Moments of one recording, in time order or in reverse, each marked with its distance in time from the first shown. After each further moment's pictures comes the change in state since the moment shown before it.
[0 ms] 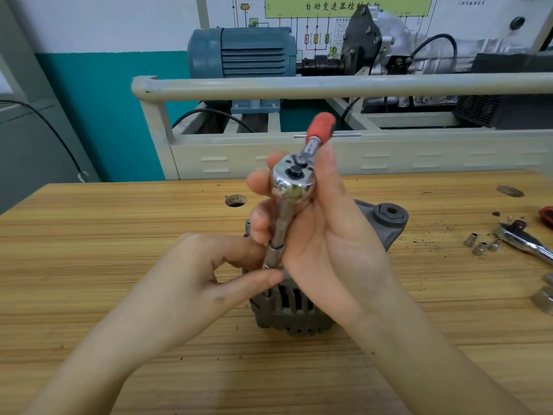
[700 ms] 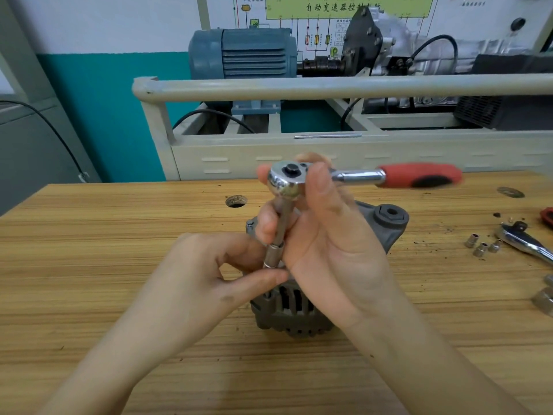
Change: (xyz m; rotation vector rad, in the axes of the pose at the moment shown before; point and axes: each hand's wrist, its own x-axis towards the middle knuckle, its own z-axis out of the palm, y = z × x) left_hand 0.000 0.000 0.007 -0.019 0.108 -0.036; right_hand -0.002 0.003 -0.001 0.017 0.013 -0.097
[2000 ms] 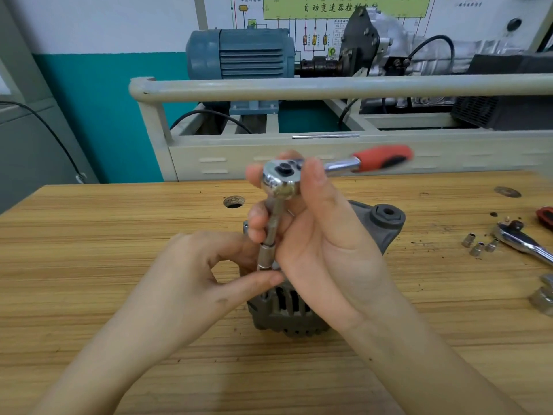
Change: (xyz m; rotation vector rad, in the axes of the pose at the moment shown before) left_hand 0.001 0.002 -0.002 0.045 0.002 0.024; right_hand 0.001 -0.002 0.003 -0.009 0.023 0.039
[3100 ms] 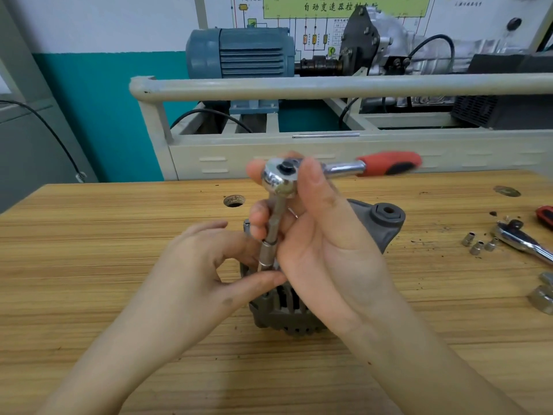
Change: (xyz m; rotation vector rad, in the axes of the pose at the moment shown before) left_hand -0.001 0.002 0.003 0.102 0.018 0.019; right_hand -0.004 0.000 0.003 -0.004 0.039 0.000
